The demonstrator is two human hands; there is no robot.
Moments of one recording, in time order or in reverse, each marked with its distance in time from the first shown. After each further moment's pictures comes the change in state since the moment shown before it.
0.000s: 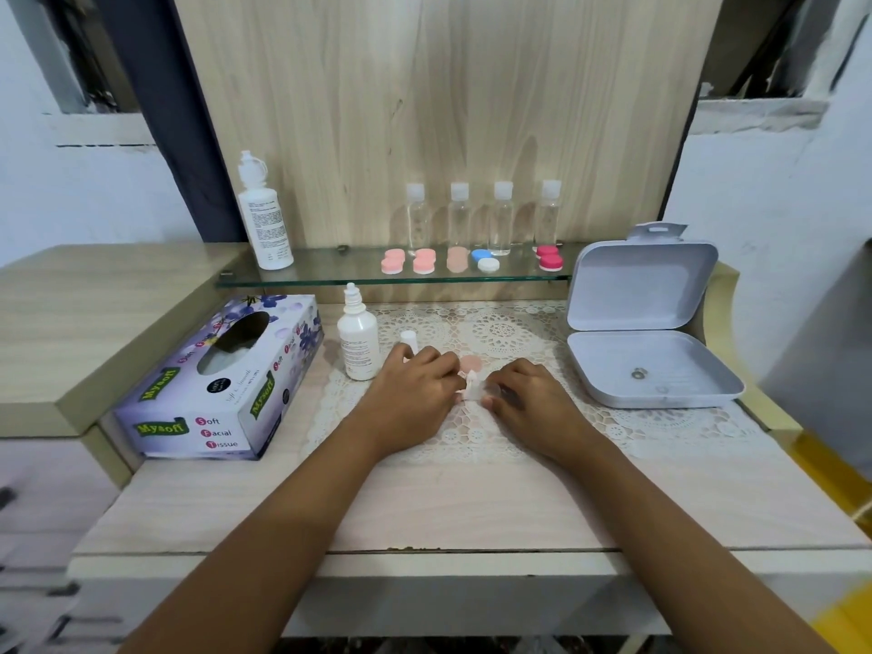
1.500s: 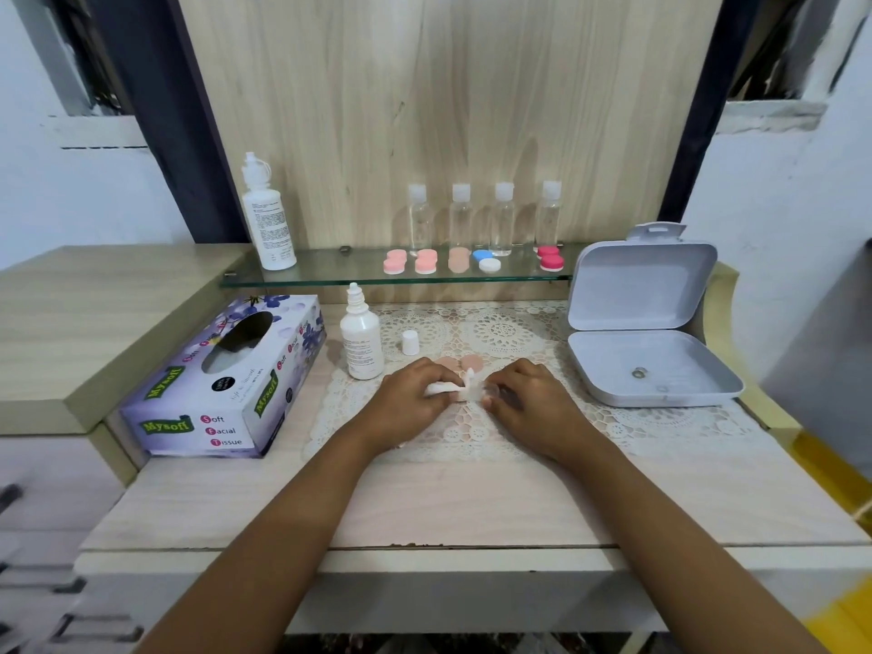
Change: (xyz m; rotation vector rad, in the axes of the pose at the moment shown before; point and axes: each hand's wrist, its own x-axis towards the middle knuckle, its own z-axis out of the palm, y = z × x) left_hand -0.005 0.002 0.004 -0.889 -0.090 -0.506; right_hand -0.002 -0.006 -0.001 -0.041 -0.015 0.027
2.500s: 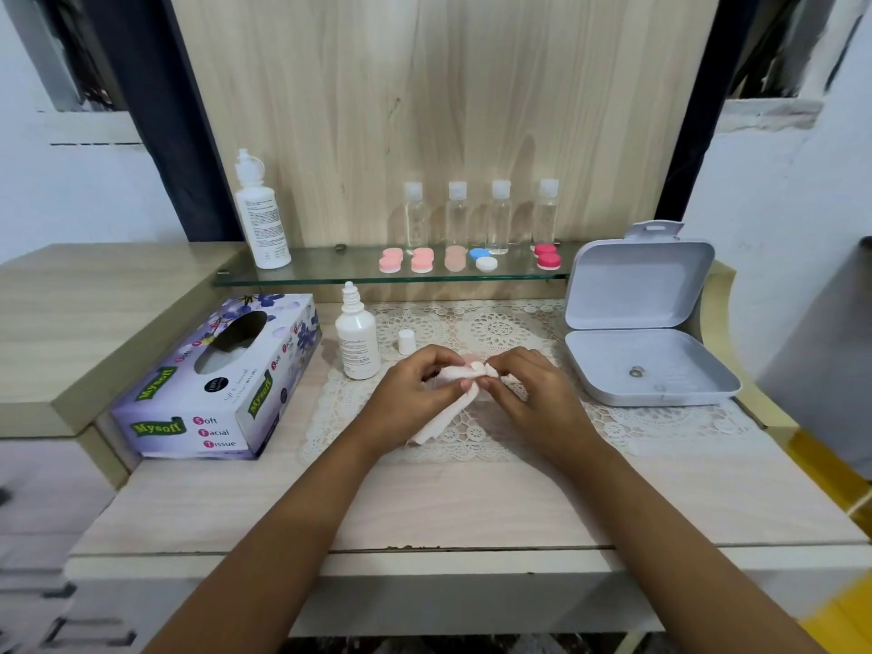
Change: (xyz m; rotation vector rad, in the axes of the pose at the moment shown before) left_hand -0.007 0.018 0.001 -0.446 0.066 -0.025; right_hand -0.004 -0.012 -0.006 0.186 0.311 -0.224
